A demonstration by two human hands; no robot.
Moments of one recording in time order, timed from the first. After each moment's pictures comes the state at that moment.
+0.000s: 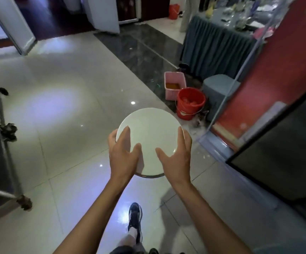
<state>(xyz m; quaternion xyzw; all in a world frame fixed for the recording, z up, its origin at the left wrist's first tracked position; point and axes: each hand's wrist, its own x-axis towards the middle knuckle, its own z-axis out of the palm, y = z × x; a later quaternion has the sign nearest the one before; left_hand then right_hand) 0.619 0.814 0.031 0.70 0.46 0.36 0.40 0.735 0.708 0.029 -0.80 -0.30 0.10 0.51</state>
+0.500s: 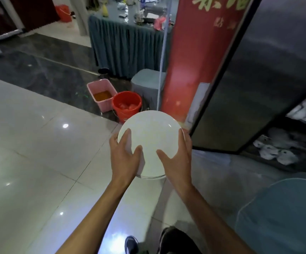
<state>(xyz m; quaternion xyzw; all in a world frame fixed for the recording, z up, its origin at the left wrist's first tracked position) 0.826 0.874 0.024 0.82 0.27 0.23 0.45 0.855 0.724 0.034 -0.85 -0.06 -0.05 0.53</state>
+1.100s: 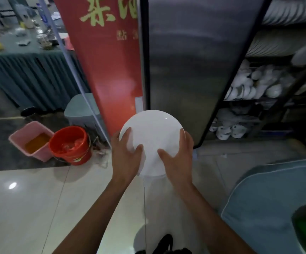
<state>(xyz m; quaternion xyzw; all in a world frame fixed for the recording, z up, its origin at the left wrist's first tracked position) 1.094 0.727 0.039 0.88 0.06 0.12 0.45 1.057 0.574 0.036 -0.82 0.14 -0.17 0.54</state>
